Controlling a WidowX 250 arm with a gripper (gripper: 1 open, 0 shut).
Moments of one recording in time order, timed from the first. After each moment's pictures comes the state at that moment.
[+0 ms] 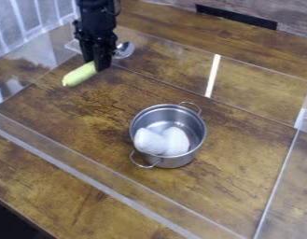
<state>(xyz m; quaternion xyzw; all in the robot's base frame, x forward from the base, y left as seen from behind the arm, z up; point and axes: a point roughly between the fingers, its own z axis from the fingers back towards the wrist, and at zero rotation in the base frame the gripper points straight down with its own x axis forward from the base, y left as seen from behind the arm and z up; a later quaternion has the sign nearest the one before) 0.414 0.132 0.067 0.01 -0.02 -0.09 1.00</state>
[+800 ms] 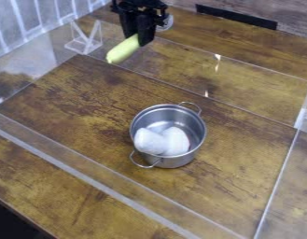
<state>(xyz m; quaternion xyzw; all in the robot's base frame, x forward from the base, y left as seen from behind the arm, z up) 0.444 0.067 0.112 0.01 -0.06 -0.04 1.00</state>
